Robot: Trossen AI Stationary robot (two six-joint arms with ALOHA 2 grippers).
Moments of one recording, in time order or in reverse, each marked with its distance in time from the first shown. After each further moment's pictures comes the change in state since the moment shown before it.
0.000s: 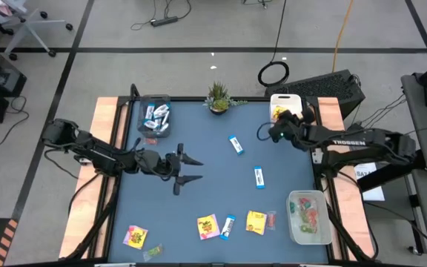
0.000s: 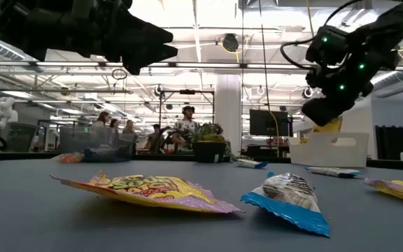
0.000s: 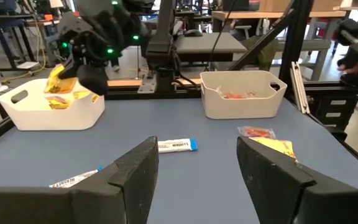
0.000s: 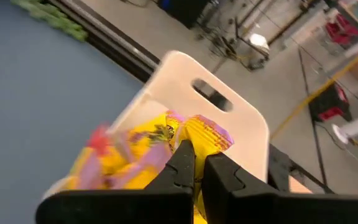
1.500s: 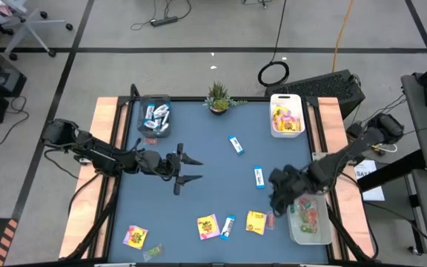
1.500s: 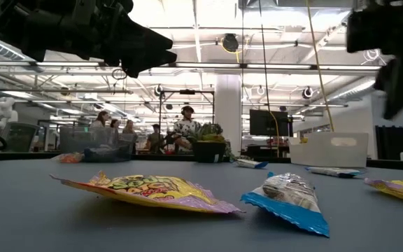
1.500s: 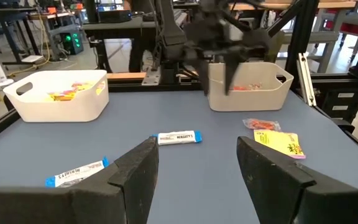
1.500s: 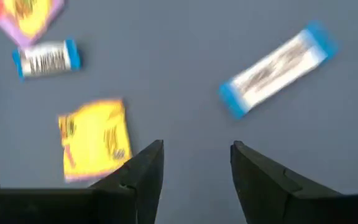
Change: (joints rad) left arm 0.000 0.000 -0.001 -0.032 -0.017 -0.002; right arm 0.880 0.102 0.248 -0.336 -0.739 0.770
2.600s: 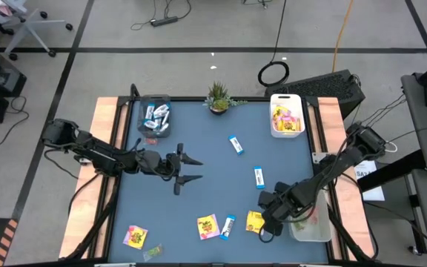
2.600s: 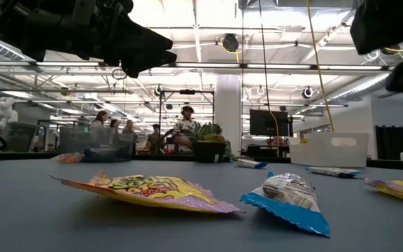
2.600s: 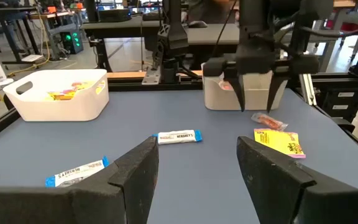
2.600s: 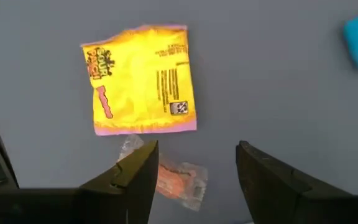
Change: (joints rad) left arm 0.000 0.000 0.000 -0.002 0.000 0.000; right arm 0.116 0.390 0.252 -0.064 -0.164 0.019
